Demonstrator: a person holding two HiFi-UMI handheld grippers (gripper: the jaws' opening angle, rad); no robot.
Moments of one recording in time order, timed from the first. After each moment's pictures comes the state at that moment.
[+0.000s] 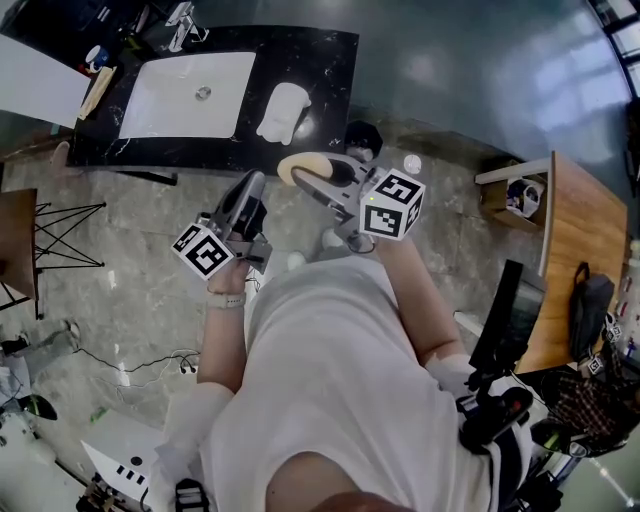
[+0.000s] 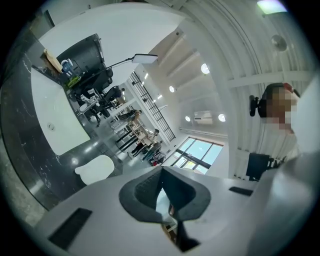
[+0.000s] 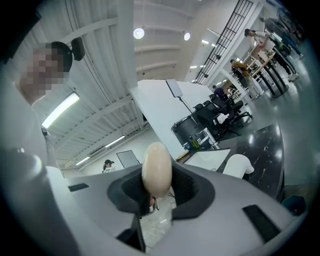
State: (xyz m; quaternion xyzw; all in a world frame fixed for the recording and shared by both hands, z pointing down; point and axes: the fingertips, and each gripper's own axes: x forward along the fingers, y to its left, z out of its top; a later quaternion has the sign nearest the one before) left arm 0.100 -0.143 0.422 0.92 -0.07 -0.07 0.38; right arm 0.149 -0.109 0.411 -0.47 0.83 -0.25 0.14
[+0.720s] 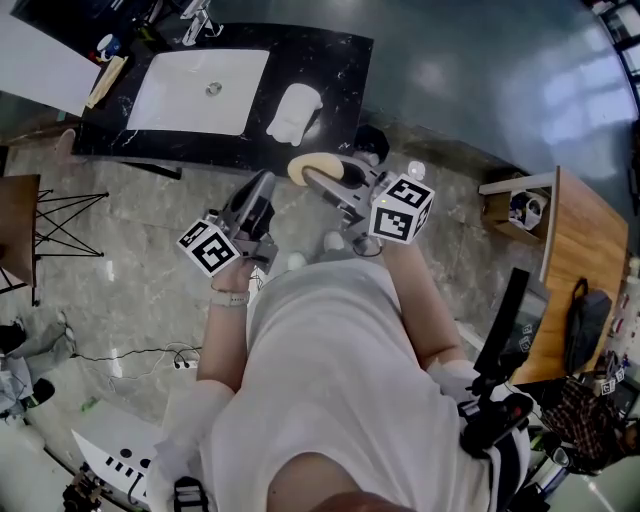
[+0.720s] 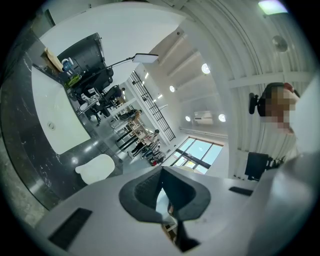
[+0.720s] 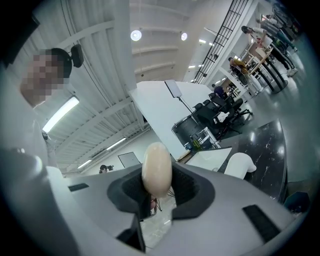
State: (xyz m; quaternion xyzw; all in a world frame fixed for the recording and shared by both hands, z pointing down) left arm 0.098 -0.140 0.423 0.92 -0.06 -0.07 0.39; right arm 0.149 -0.110 0.410 -0.47 0.83 -0.26 0.15
